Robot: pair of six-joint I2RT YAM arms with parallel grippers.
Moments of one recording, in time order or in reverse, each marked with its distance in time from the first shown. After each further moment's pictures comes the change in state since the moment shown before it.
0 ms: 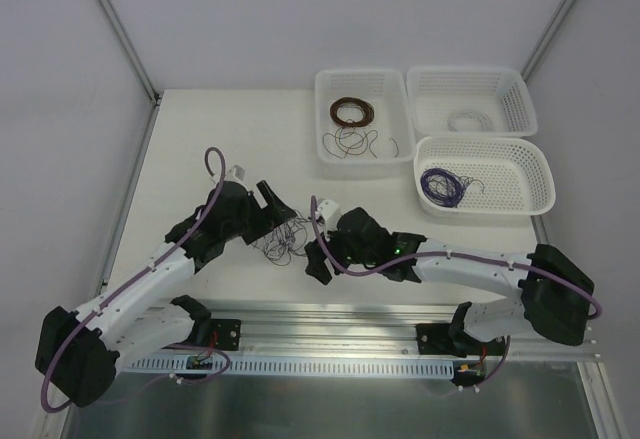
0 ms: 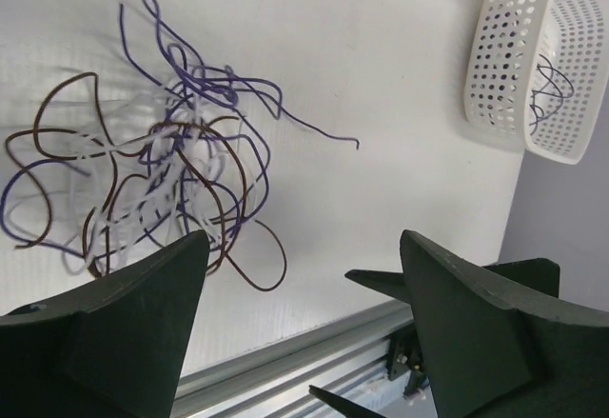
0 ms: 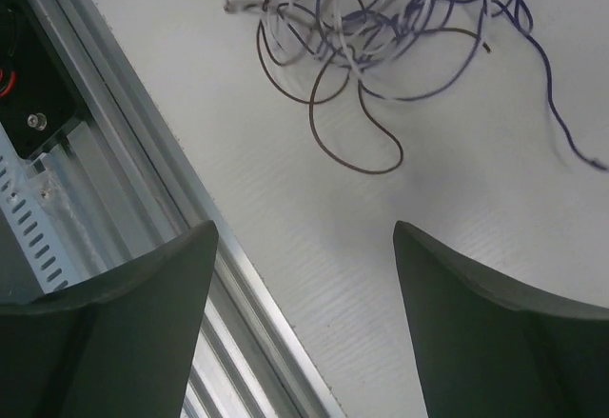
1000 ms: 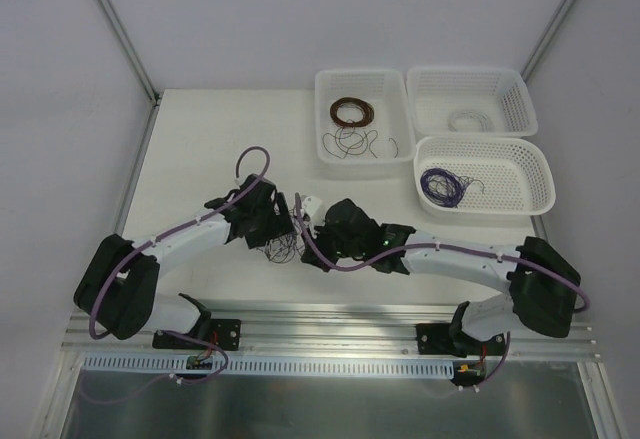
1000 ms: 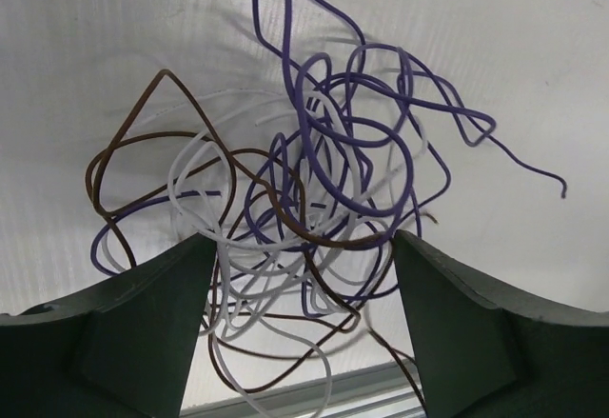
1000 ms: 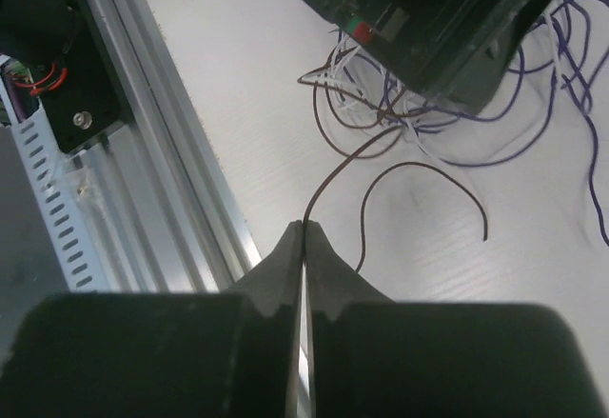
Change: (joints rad) left arm -0.001 0.375 0.099 -0.097 -0.039 0.138; right arm 0.002 0.158 0.138 0.019 -0.119 -0.089
